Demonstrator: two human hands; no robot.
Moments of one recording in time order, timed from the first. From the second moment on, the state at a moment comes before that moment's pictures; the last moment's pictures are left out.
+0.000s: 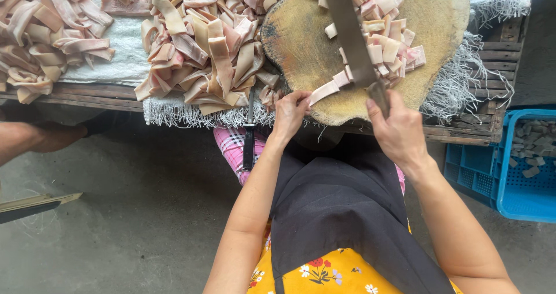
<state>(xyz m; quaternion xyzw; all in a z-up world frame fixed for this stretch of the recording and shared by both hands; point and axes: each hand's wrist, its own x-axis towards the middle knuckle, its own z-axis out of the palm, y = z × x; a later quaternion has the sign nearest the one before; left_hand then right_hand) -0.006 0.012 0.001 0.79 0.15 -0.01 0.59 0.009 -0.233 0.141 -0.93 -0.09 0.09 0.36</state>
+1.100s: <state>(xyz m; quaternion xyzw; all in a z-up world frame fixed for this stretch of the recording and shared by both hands) 0.006 0.015 0.011 0.80 0.19 -0.04 0.56 -0.010 -0.223 0.138 -0.92 -0.09 0.11 0.38</state>
